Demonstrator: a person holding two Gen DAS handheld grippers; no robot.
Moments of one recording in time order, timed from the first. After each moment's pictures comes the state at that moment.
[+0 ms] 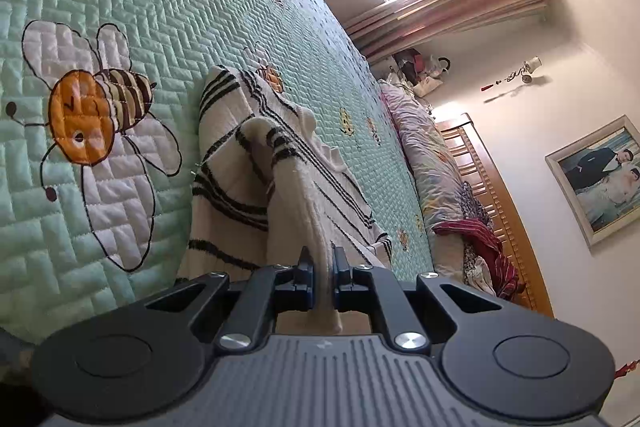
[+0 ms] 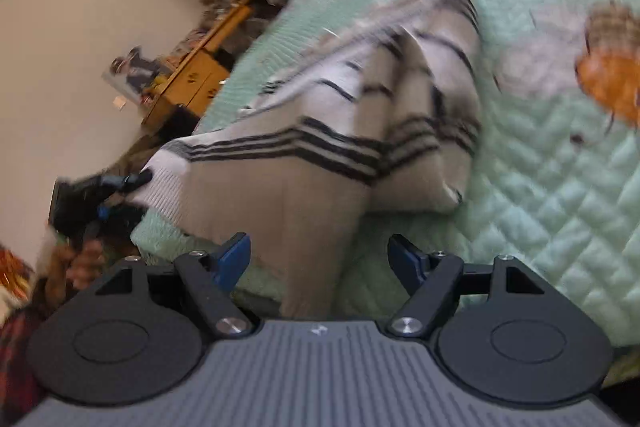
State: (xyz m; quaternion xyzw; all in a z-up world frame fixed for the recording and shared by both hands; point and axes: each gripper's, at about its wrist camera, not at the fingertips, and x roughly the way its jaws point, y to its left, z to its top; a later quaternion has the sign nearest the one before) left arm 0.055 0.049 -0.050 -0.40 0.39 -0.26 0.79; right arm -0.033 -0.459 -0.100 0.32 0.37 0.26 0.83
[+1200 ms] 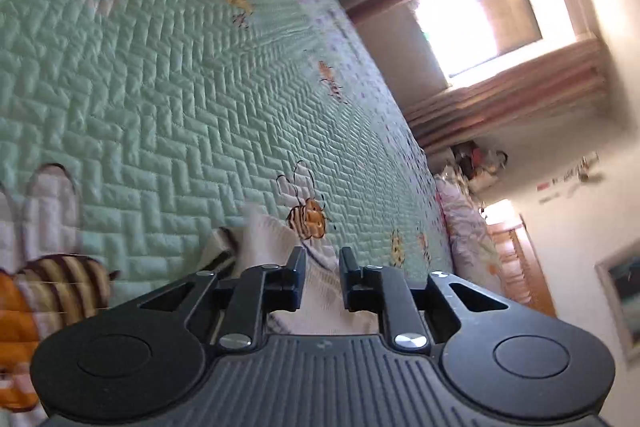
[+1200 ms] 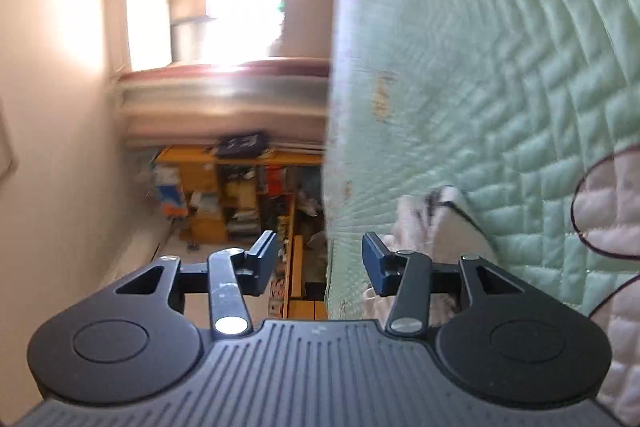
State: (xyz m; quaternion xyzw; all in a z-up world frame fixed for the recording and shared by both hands) left arm 0.201 0.044 -0.035 -0.44 0.33 -0.14 0.82; right arm 0.109 -0.539 -0.125 0.67 0.14 0.14 0.72
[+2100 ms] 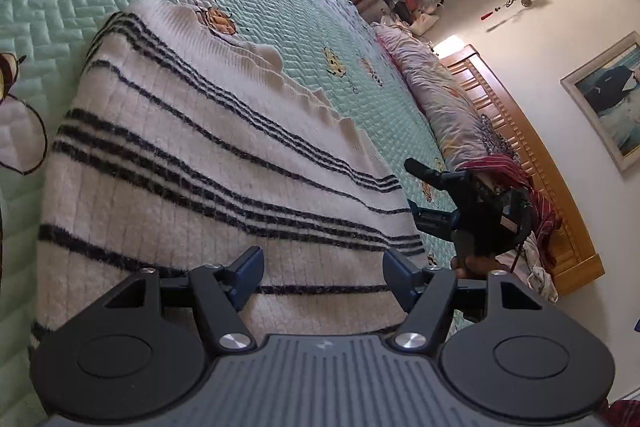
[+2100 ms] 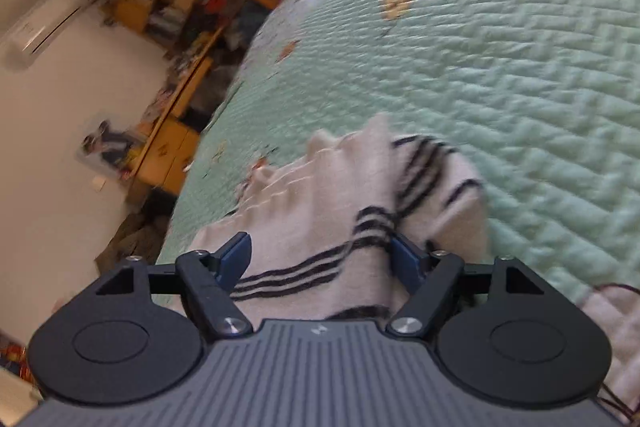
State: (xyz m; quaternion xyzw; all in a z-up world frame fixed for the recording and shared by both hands) left arm 0.114 -0.060 -0.074 -0.30 0.42 -0.30 0.80; right arm 0.153 -0.504 -0.098 0.37 0.38 0.21 0.82
